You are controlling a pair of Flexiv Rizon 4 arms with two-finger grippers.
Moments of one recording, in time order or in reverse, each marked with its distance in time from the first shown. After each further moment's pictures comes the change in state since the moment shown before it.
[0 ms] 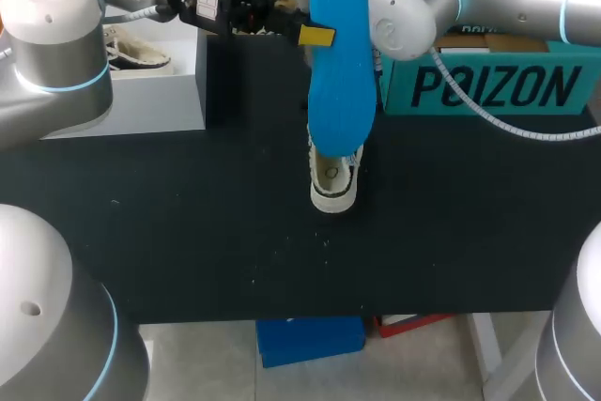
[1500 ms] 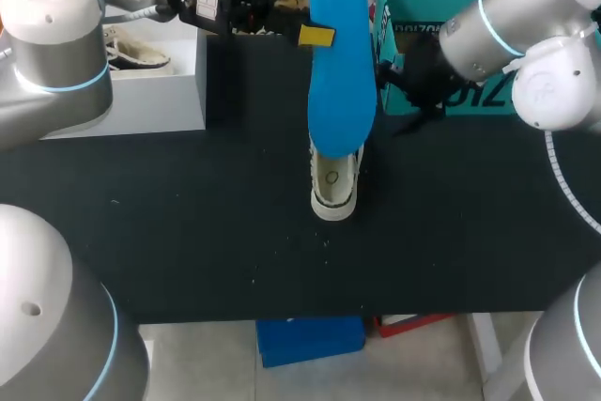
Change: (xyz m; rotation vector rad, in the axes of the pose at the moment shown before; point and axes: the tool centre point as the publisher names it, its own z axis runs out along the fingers) left arm 0.000 0.000 0.000 0.000 0.000 0.000; right arm -0.045 -0.014 -0.081 -0.127 0.743 -0.033
